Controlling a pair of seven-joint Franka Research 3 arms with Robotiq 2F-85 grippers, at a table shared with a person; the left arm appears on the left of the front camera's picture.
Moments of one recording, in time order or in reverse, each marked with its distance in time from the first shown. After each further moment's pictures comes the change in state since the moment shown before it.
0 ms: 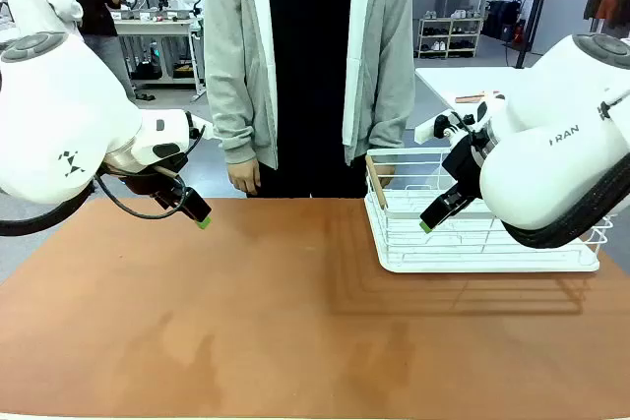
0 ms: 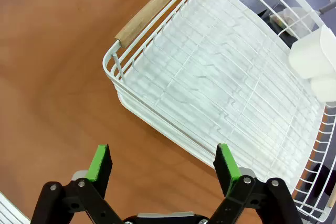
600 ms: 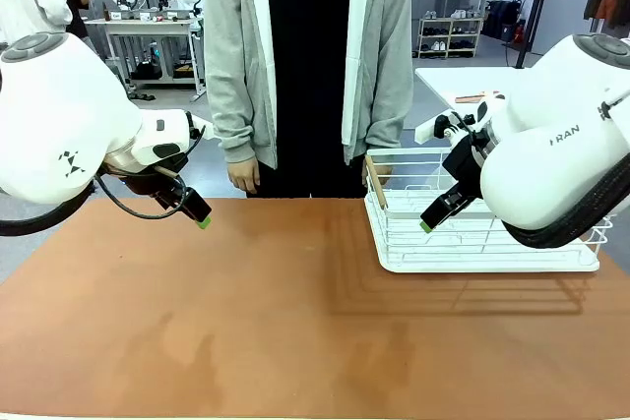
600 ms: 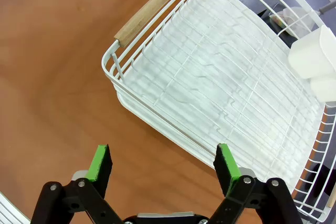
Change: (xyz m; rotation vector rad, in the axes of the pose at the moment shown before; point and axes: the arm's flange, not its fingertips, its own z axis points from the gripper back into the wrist) left arm 0.000 0.000 0.000 0.000 0.000 -0.001; right arm 0.000 -0.001 0.000 -0.001 0.000 0.001
